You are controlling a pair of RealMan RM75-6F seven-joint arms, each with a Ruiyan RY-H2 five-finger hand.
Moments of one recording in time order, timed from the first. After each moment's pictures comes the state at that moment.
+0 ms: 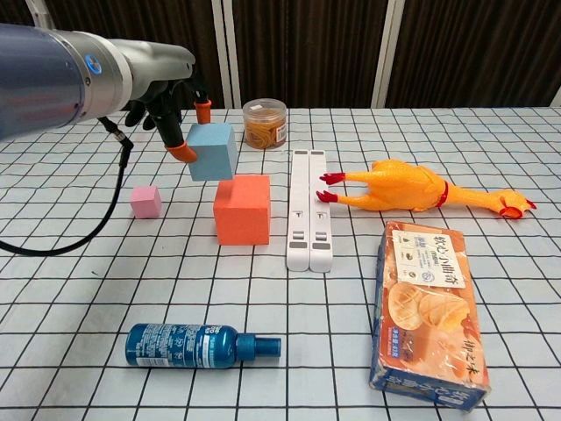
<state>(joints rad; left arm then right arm) -1.06 -1.60 -0.42 -1.88 0.29 1.45 1.09 0.08 -1.12 0.07 -1.52 -1.45 1.42 0.08</state>
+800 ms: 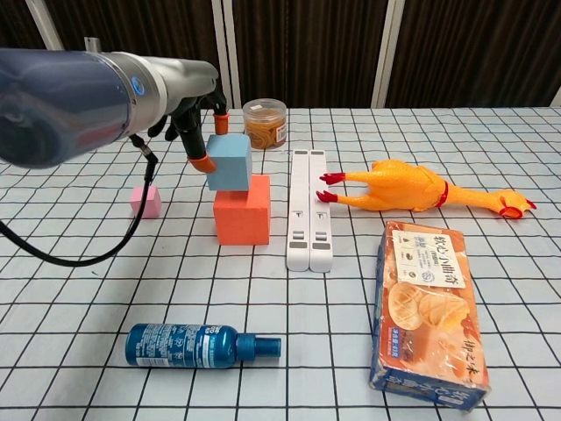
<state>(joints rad) -1.13 -1.69 -0.41 -1.78 0.26 1.49 1.11 0.08 -1.12 0.07 -1.51 -1.44 1.42 0.09</state>
